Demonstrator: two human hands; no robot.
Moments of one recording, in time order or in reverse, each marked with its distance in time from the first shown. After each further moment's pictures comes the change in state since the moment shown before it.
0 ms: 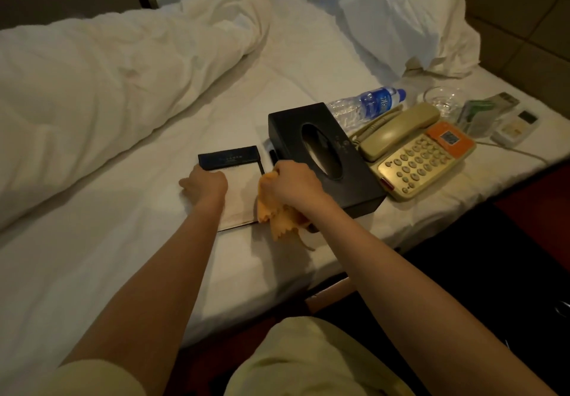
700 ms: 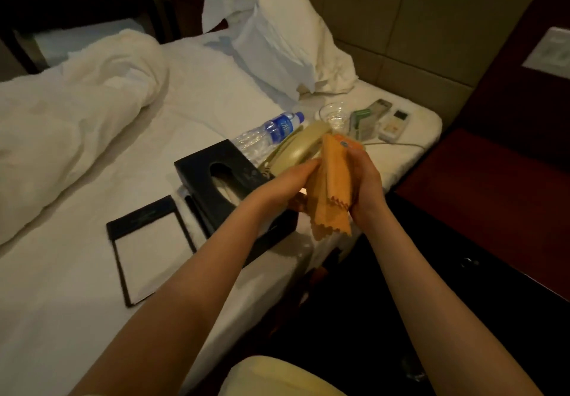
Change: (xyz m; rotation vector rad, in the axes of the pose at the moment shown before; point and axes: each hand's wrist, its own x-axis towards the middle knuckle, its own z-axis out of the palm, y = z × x) left_hand -0.180 0.120 0.089 0.006 -1.249 0.492; right_hand -0.072 0.136 -0.120 1.436 0.646 0.064
